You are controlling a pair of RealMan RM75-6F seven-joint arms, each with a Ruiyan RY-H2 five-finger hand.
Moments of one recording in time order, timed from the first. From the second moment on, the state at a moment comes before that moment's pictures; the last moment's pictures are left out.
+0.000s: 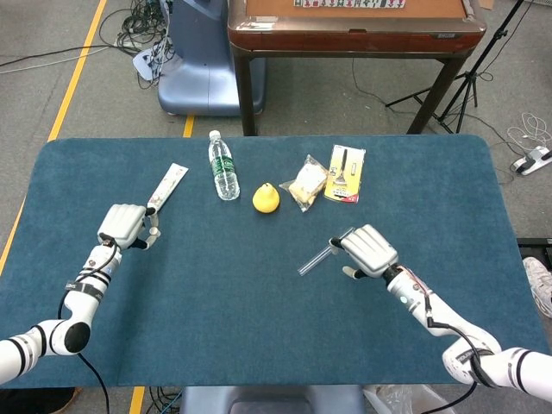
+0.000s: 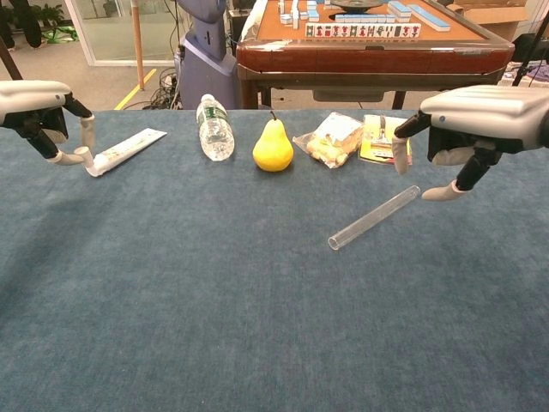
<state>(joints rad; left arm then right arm) -0.76 -1.32 -0.18 -1.39 0.91 0.85 0.29 0.66 -1.28 0.15 -1.56 -1.46 0.83 -0.16</state>
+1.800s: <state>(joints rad) -0.74 -1.34 -0.16 -1.36 0.93 0.85 0.25 0.86 -1.62 0.10 -1.10 -1.33 0.65 -0.13</state>
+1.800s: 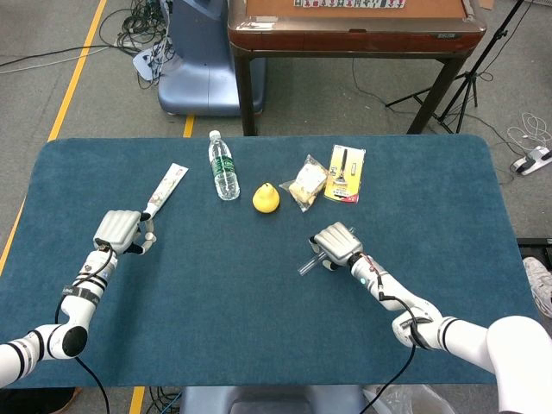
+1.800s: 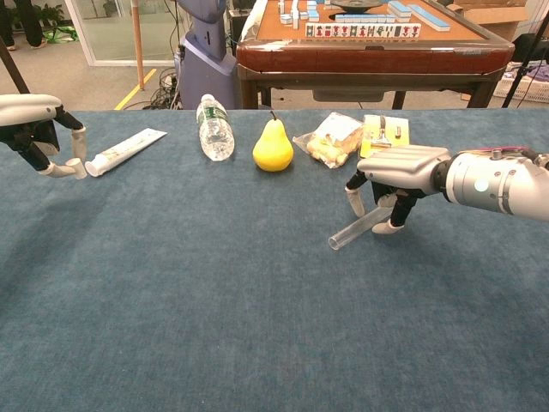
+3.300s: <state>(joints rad) -0.77 -1.19 -0.34 -1.58 0.96 0.88 0.05 0.89 -1.63 0.28 -1.23 -1.28 0.80 0.13</state>
